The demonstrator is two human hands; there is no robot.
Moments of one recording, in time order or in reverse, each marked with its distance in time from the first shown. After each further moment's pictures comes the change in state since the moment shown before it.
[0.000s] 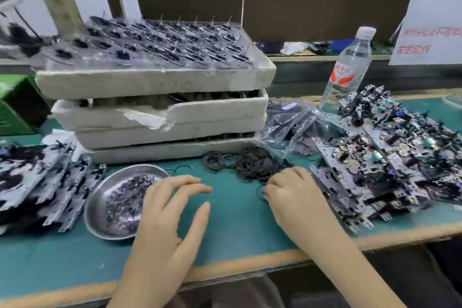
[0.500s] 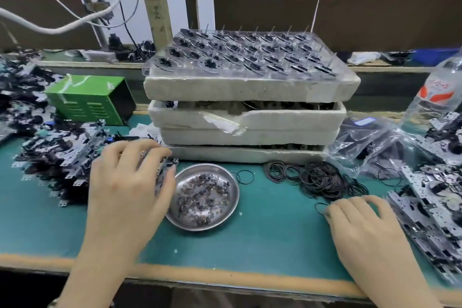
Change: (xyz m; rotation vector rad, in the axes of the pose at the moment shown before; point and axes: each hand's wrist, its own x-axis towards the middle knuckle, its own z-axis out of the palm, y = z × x) left_hand 0.019 -0.061 -0.106 0.844 0.314 0.081; right_hand -0.009 -0.017 0.016 -0.113 0.287 -0.035
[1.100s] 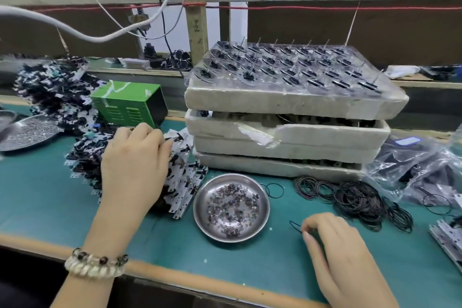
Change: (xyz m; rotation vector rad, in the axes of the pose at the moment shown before) left_hand 0.037 -0.050 0.001 0.110 -0.080 -0.200; right_hand 0.029 -0.063 -0.003 0.694 -0.023 0.079
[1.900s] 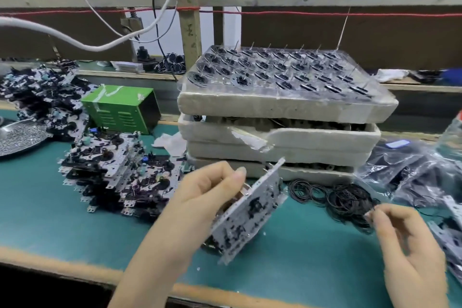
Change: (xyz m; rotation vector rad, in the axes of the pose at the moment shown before) left_hand -0.029 0.087 -0.053 -1.438 -0.714 -0.381; right_hand -0.004 0.043 -0.018 0.557 0.486 0.562
